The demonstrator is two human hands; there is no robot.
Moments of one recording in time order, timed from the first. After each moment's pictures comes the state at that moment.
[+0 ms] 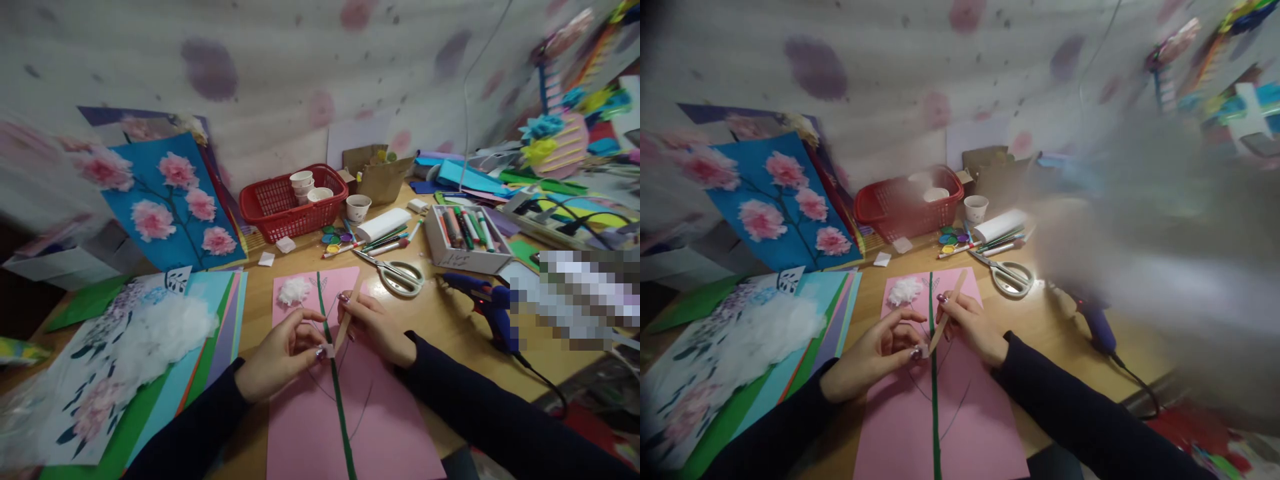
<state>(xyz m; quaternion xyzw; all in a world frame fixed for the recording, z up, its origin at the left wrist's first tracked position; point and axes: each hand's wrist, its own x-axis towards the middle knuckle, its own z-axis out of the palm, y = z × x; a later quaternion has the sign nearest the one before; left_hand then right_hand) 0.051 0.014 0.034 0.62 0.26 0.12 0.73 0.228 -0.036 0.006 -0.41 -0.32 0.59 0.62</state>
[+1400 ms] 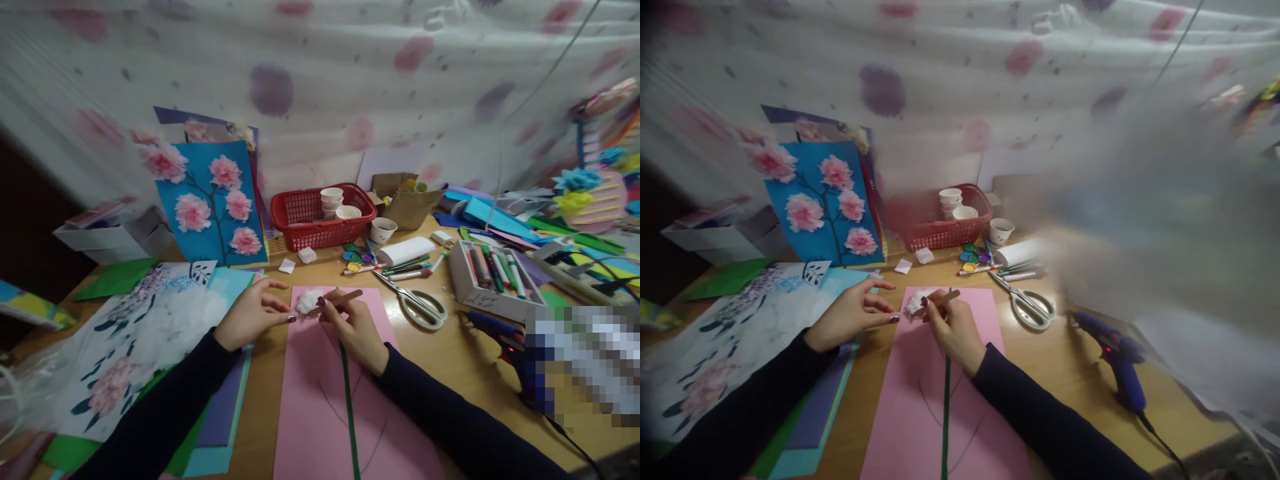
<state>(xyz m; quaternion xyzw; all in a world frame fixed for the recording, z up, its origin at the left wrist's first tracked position) 0.013 0.084 0.058 0.67 0.46 0.22 0.54 0.196 0.007 0.018 -0.54 -0.59 0.29 0.51</state>
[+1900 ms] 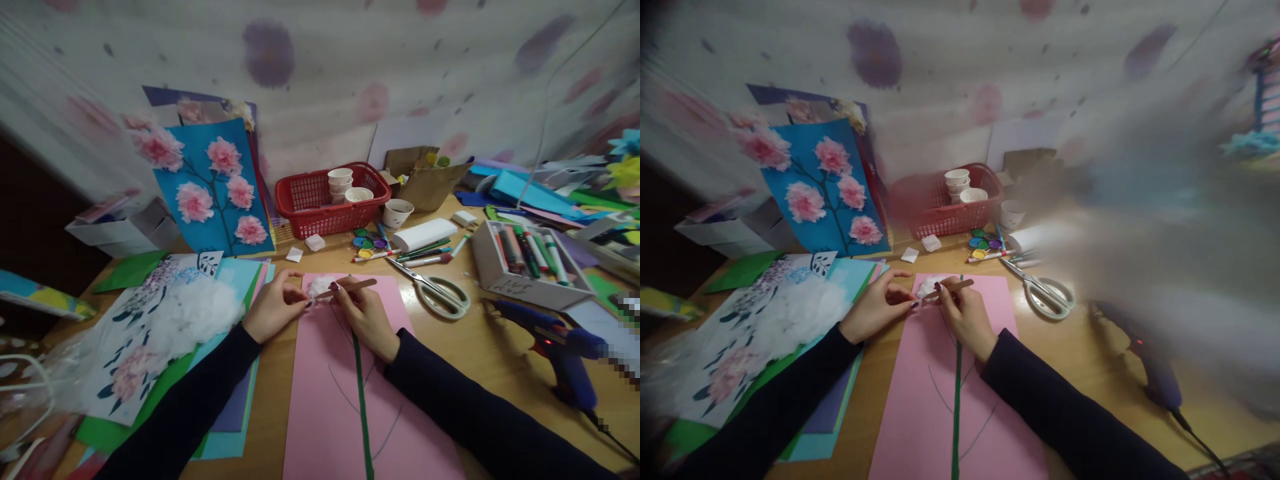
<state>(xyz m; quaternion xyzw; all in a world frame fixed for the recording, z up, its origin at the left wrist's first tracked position) 0.027 0.089 0.021 0.73 0.41 0.26 0.48 0.202 0.016 -0.002 -0.56 -0.58 0.29 0.52</state>
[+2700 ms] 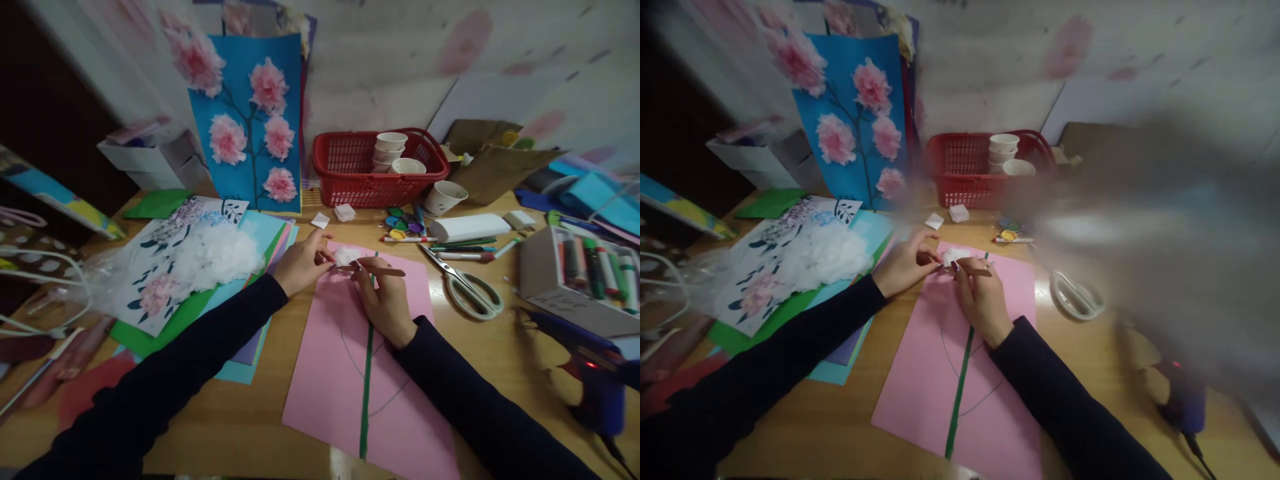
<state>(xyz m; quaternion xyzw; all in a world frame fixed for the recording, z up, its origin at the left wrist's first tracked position) 0.035 0.092 0.009 0.79 0.40 0.30 0.35 0.195 0.013 -0.002 -0.57 -0.68 0.10 0.45</state>
